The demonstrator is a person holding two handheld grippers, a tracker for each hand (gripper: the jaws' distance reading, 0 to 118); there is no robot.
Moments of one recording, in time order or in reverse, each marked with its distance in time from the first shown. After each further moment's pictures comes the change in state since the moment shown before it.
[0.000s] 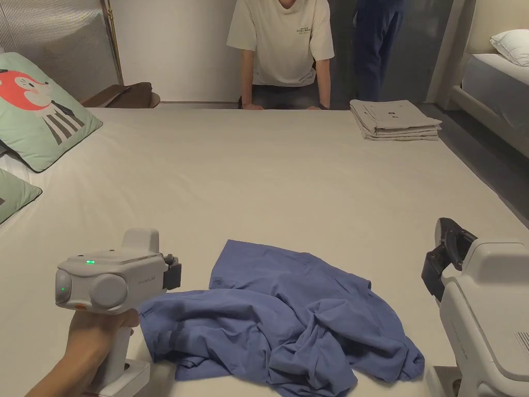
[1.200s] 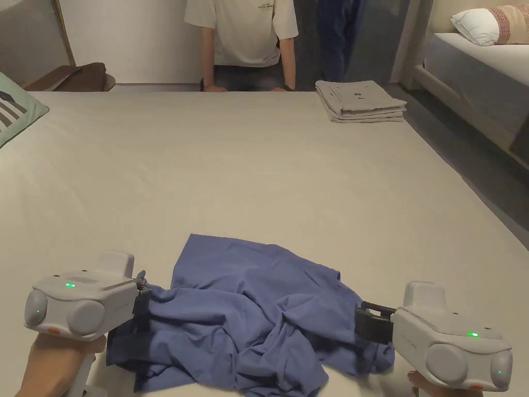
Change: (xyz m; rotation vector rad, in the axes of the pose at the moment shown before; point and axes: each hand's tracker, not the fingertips) left arm 0.014 -0.019 -0.036 -0.079 0.051 -0.155; right arm 0.030 -0.125 -0.070 -0.745 0.013 -0.196
